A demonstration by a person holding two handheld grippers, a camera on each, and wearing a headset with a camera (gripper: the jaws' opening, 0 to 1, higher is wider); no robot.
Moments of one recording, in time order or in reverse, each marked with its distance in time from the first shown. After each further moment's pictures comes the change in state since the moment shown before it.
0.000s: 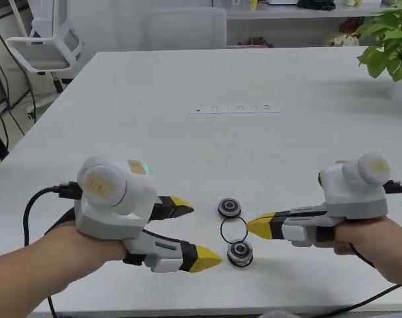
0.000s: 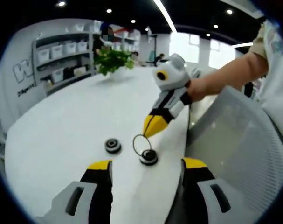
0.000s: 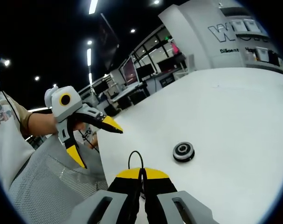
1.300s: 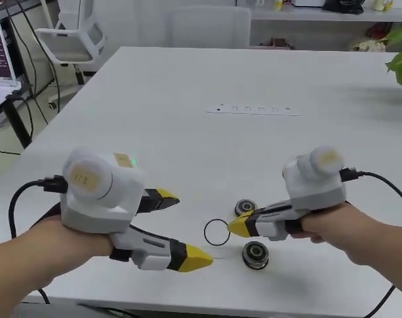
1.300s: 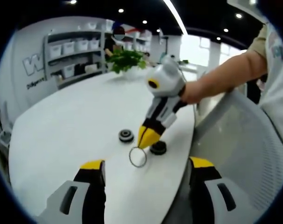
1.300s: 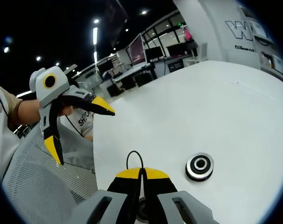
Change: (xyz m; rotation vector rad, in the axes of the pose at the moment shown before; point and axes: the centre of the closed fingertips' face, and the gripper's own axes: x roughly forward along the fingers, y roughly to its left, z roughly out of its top) left arm -0.029 0.019 -0.016 -0.063 -0.008 0.075; right arm 0.063 -0.007 -0.009 -0.097 0.196 0.016
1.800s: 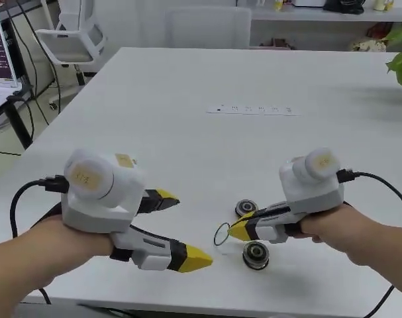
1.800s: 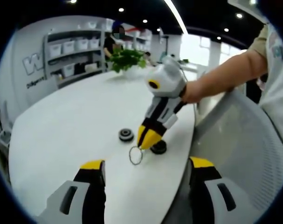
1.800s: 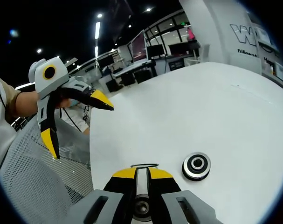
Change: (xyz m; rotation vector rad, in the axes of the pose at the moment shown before) left arm 0.000 0.000 -0.001 -0.001 0.010 -0.001; right arm -0.002 -0.004 -0.004 -0.050 0.026 -0.028
